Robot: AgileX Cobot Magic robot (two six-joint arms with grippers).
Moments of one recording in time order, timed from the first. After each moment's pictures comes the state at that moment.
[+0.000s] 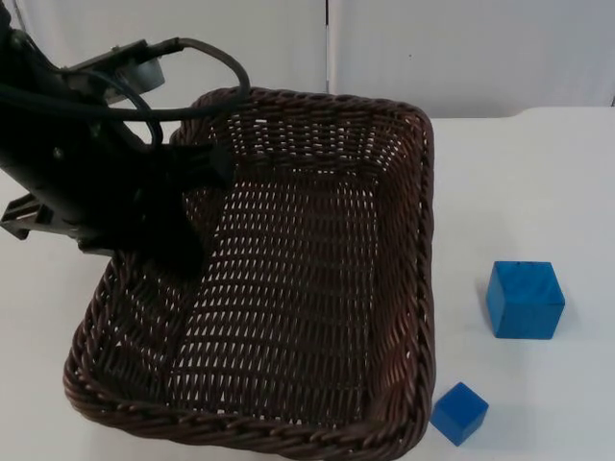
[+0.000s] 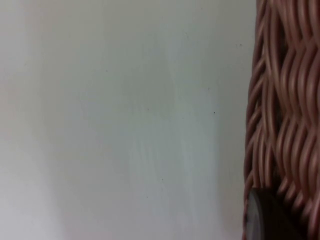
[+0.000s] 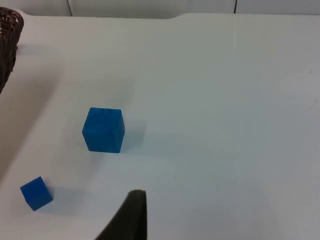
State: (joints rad) right arm 0.10 0.00 -0.52 -0.01 1.08 0.00; left arm -0.30 1.65 -0.90 -0.59 0.67 0.23
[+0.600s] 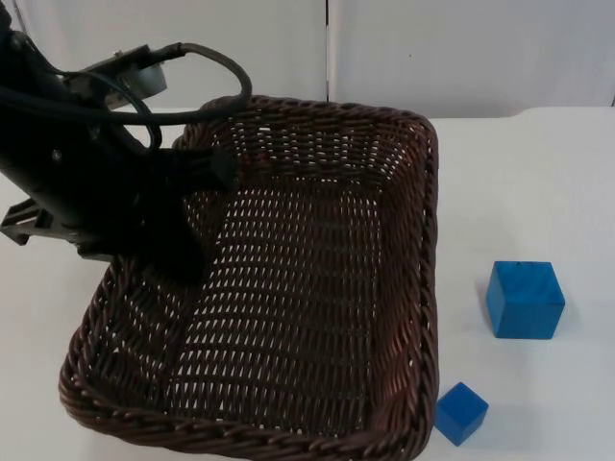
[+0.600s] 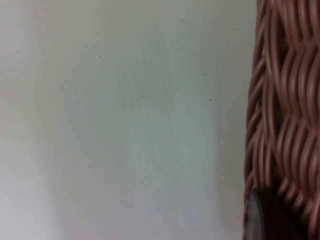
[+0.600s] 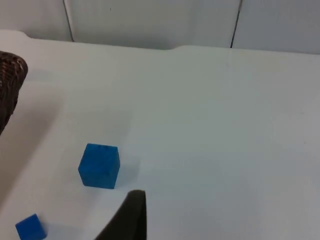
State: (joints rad) right arm 0.10 0.29 -0.66 -0.01 0.95 -0.05; left arm -0.30 1.65 -0.90 -0.59 0.69 0.23
